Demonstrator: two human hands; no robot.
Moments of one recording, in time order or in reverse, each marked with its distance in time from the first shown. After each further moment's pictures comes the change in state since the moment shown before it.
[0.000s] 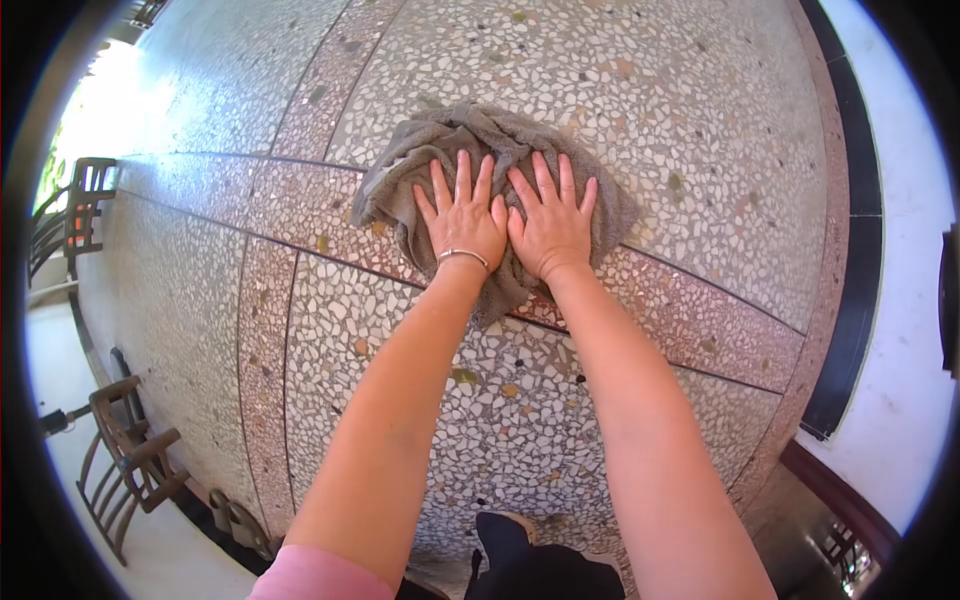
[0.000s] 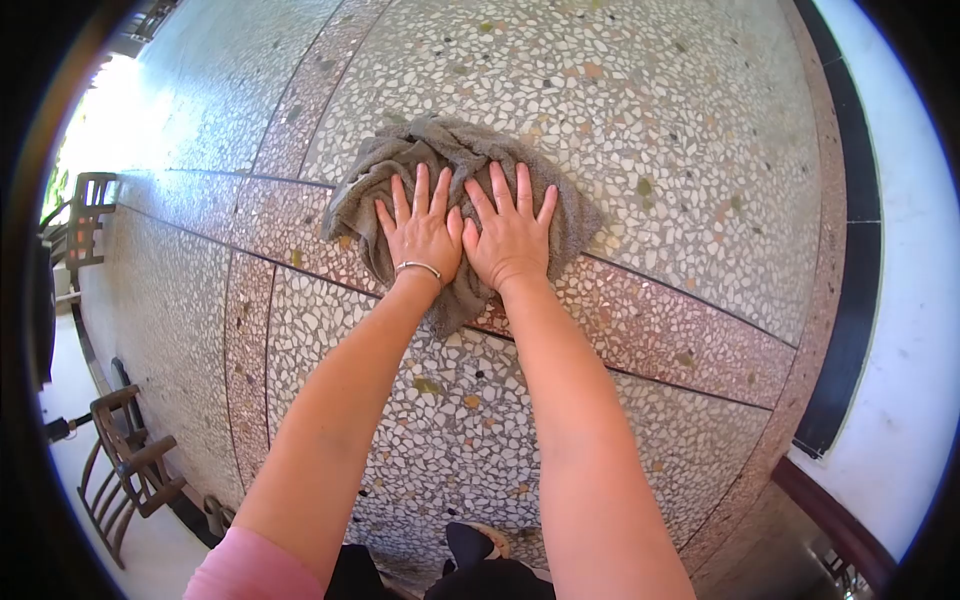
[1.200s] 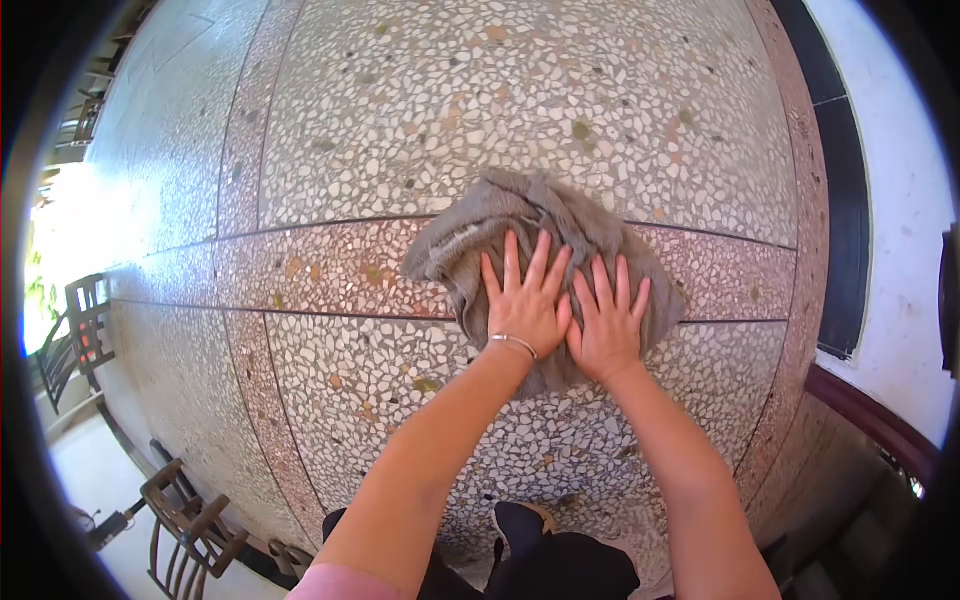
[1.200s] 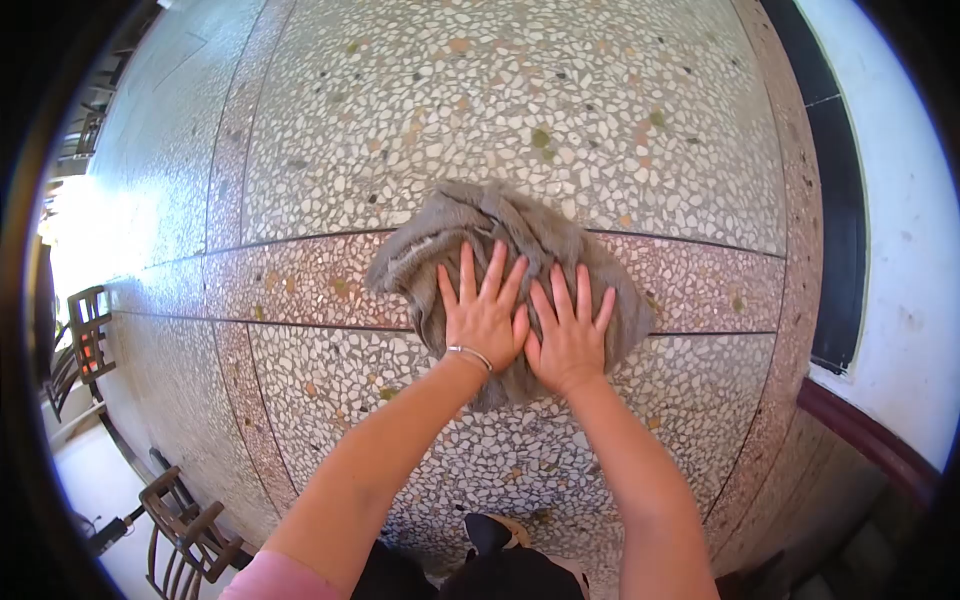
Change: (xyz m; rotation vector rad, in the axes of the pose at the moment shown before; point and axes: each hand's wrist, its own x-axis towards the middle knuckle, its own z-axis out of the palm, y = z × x) left_hand -0.114 0.129 -0.001 -0.174 -0.250 0.519; right_hand -0.200 0.092 -0.052 0.021 -0.117 0.249
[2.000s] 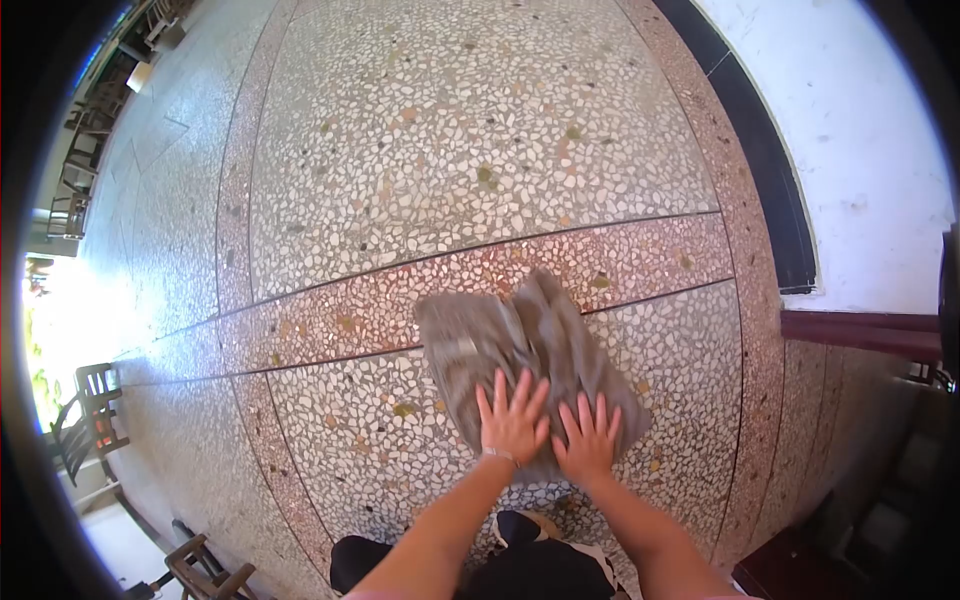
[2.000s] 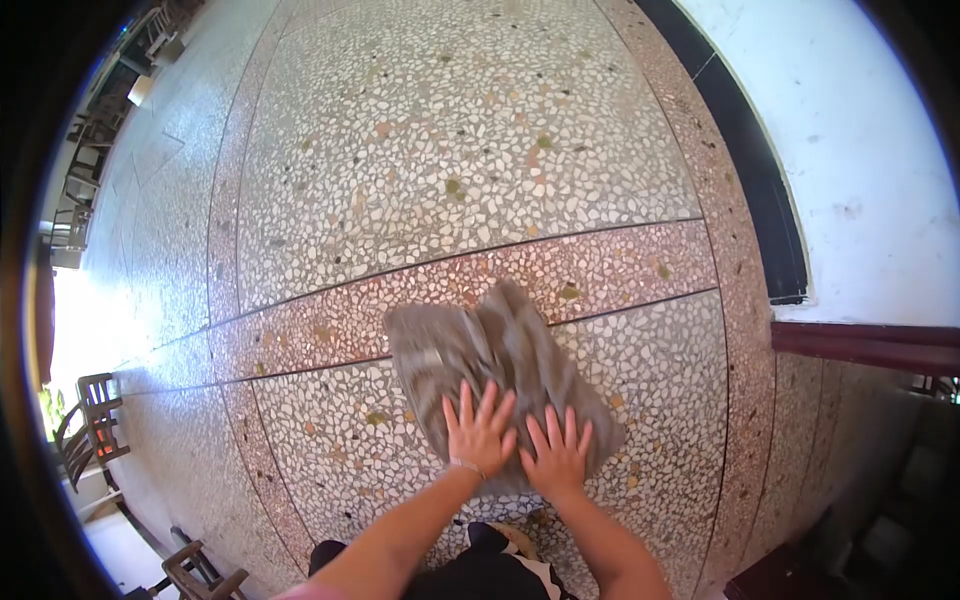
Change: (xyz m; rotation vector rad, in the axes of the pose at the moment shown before) left_hand -0.158 0.059 0.029 0.073 -0.167 0.170; right_hand -0.219 -0.028 0.009 0.067 -0.020 0.277
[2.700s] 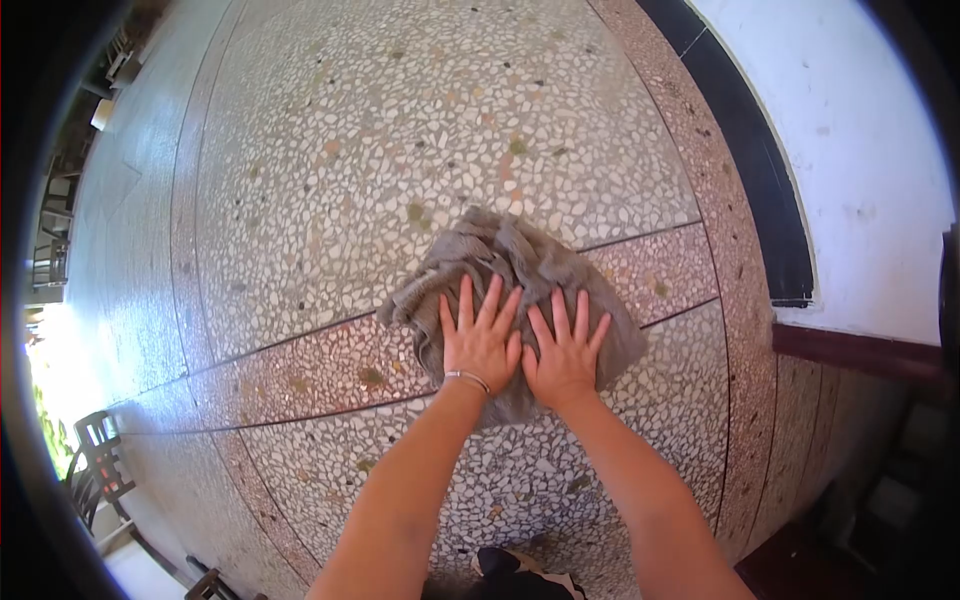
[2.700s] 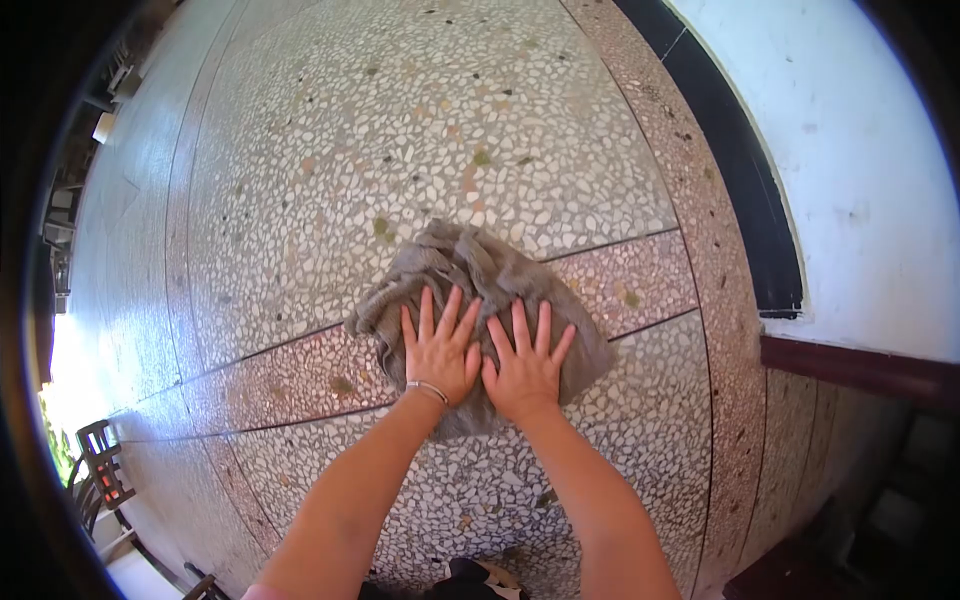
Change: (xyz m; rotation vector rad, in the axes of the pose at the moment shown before) left_hand 0.211 -0.015 -0.050 0.032 0.064 0.117; right_hand 0.215 0.046 -0.039 0.016 0.114 0.072
